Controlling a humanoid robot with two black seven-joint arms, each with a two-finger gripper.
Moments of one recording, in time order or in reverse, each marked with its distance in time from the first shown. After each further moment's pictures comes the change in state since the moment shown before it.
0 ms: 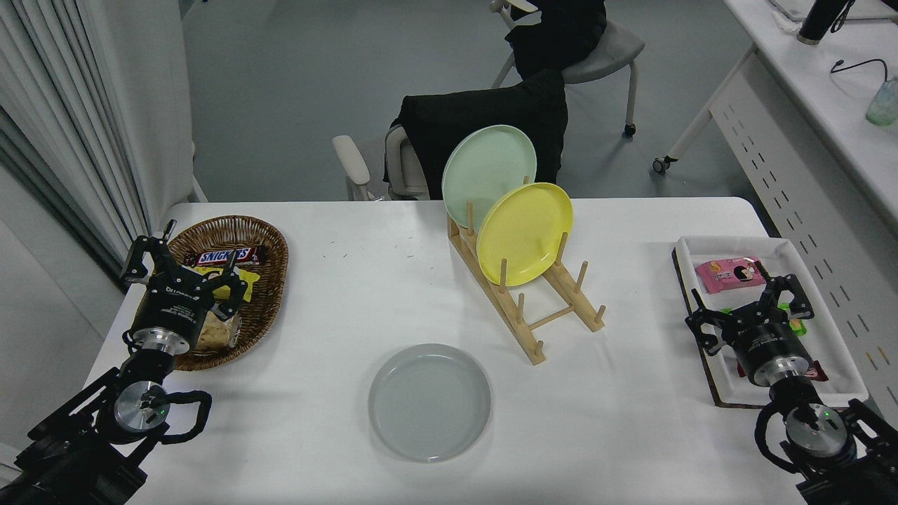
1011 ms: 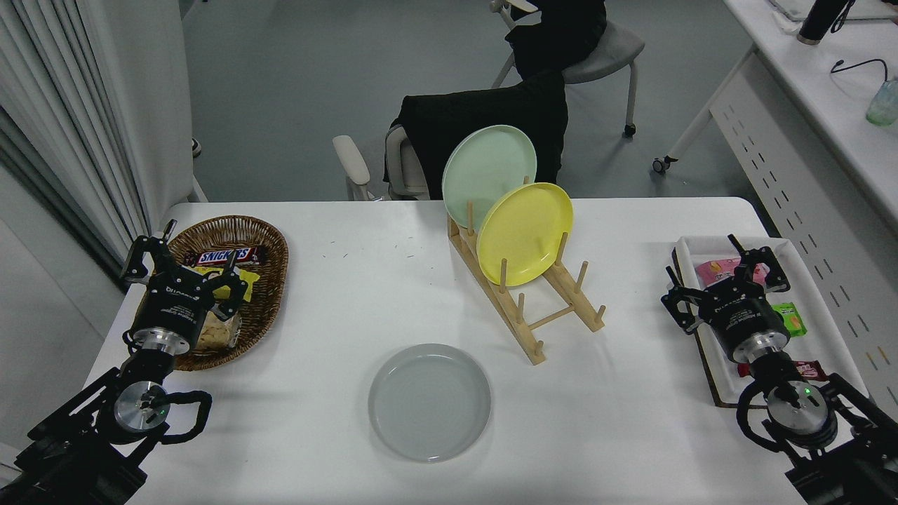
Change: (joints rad) left arm 0.000 0.000 0.000 0.000 0.000 0.000 0.000; right arm -0.014 -0.018 -0.020 0.171 -0.027 -0.077 0.004
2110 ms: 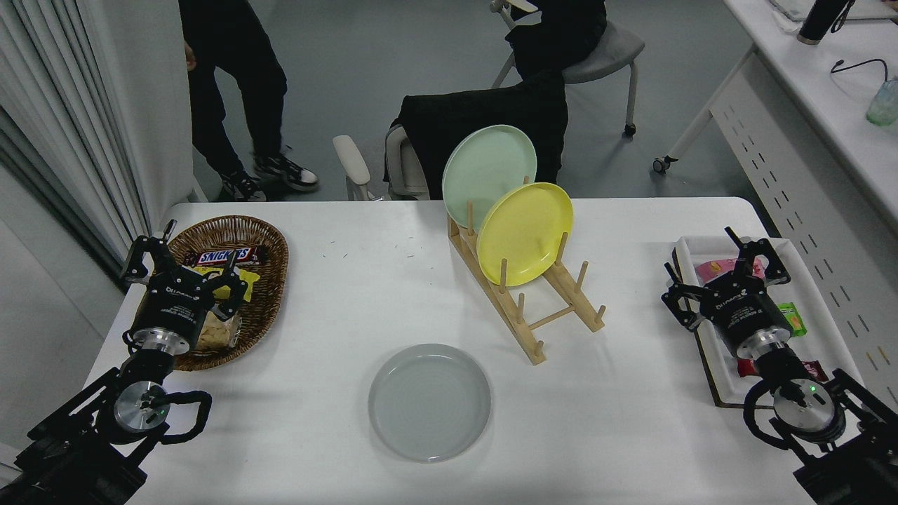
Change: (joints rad) left arm 0.000 0.000 0.000 0.000 0.000 0.000 0.000; right arm 0.026 -0.027 -0.024 -0.013 -0.032 0.035 0.007
